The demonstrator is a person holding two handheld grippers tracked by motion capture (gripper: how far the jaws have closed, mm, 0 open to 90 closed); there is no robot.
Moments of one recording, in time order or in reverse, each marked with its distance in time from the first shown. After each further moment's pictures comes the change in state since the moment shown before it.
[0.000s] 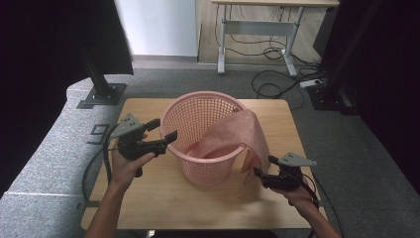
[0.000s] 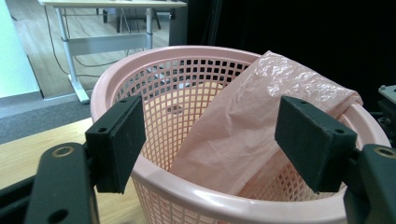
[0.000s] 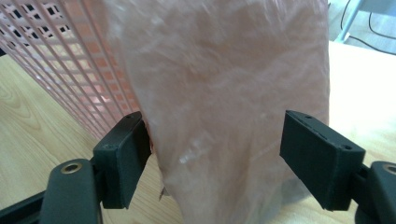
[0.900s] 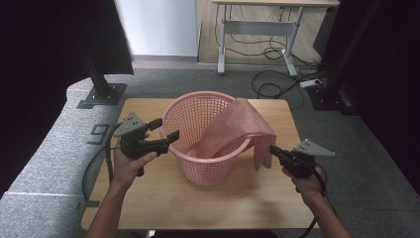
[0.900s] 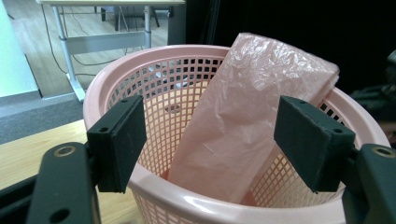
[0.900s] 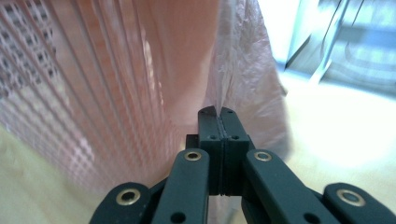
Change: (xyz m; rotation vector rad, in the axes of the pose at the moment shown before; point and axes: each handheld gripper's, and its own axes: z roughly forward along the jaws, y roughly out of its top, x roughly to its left) left arm -0.003 0.004 0.006 0.009 -0.007 0.006; right arm -0.032 0.031 -0.019 -0.157 -0.032 0.013
